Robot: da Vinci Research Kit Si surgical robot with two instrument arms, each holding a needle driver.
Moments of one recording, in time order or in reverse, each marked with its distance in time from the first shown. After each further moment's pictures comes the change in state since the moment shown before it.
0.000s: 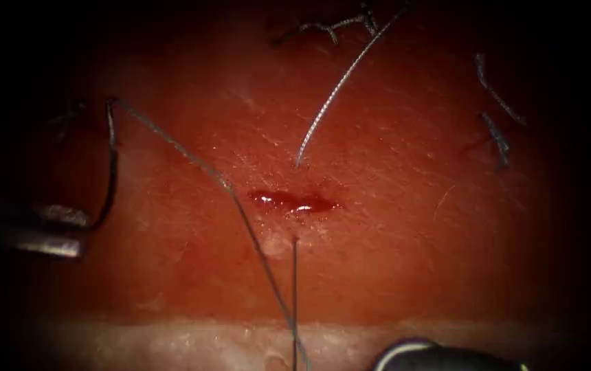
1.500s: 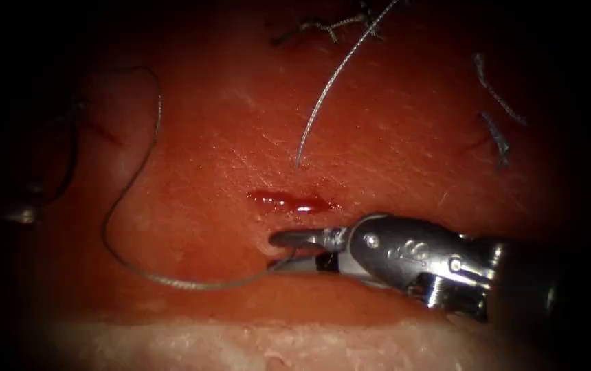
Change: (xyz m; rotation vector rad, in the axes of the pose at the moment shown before) right arm -0.007 0.014 -0.001 -0.442 -0.015 -0.237; left arm 0.000 -0.001 -0.003 0.040 0.010 -0.010
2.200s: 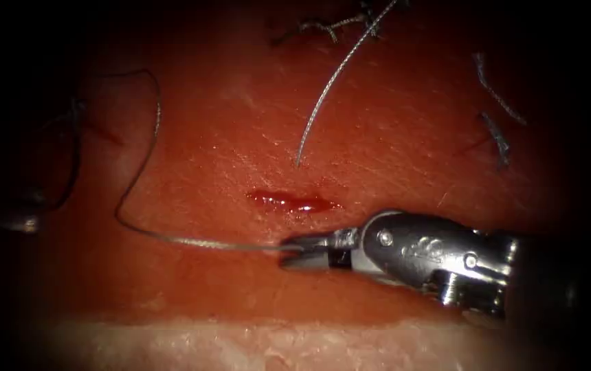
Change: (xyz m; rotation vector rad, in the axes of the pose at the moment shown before) right arm 0.001 0.000 -0.001 0.001 -0.024 -0.036; left arm 0.000 0.000 0.000 -0.007 0.001 0.006
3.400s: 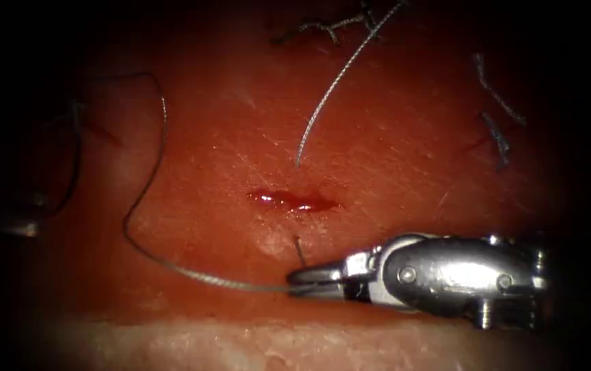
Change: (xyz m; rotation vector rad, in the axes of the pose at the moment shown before) right arm 0.003 -0.004 -0.003 0.090 0.016 -0.136; left arm 0.000 0.000 0.000 -0.002 -0.001 0.004
